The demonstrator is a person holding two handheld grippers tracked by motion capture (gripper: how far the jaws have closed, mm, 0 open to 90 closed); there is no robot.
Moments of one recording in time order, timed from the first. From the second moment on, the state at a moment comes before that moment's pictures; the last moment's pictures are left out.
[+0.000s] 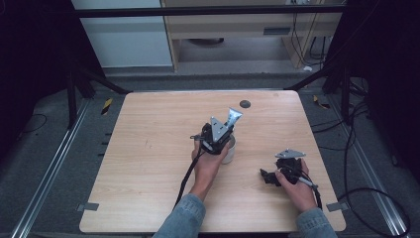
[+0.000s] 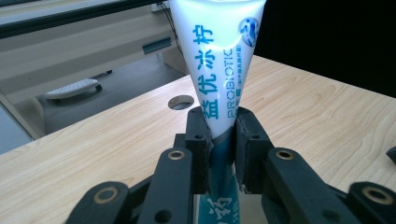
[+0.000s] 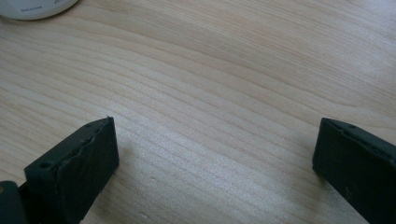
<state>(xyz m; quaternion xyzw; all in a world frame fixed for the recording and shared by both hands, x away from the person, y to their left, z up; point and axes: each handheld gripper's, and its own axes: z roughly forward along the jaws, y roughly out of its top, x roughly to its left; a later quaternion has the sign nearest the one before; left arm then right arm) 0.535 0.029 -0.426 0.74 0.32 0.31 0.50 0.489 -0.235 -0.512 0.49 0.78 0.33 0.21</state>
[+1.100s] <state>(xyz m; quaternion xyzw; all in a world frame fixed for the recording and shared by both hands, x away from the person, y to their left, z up) 0.536 0.031 -0.432 0.75 0.34 0.30 0.49 0.489 -0.235 -0.512 0.49 0.78 0.33 0.21</state>
